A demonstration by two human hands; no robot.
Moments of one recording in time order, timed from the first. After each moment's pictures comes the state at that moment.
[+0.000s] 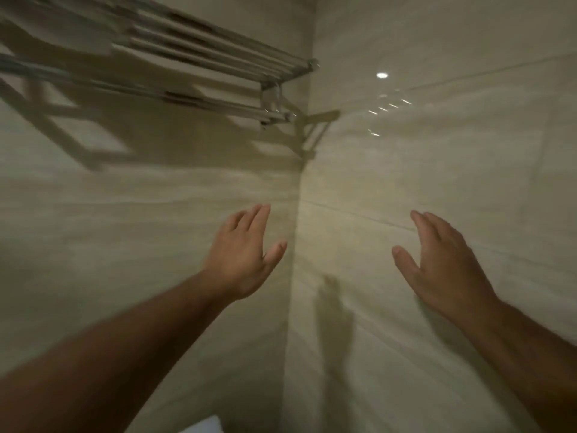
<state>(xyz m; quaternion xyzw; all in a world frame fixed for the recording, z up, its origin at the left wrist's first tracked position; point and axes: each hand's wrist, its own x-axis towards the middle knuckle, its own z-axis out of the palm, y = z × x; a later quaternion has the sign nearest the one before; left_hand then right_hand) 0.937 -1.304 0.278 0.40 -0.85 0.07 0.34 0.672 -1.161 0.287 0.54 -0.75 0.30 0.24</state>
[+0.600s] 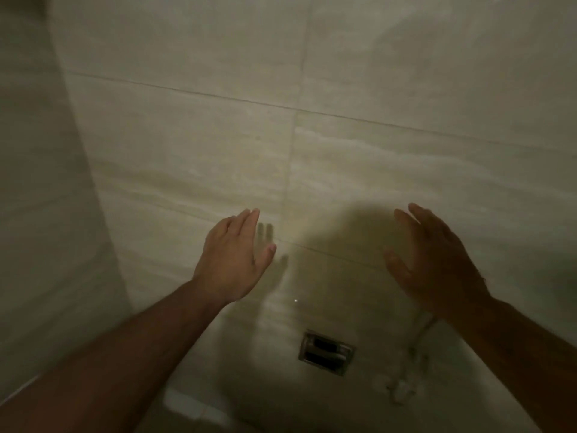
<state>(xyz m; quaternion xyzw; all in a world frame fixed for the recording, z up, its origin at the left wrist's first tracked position) 0.746 -1.175 0.101 0.15 -0.96 -0.10 0.21 0.630 -0.888 0.153 0.31 -0.92 0.10 0.21</state>
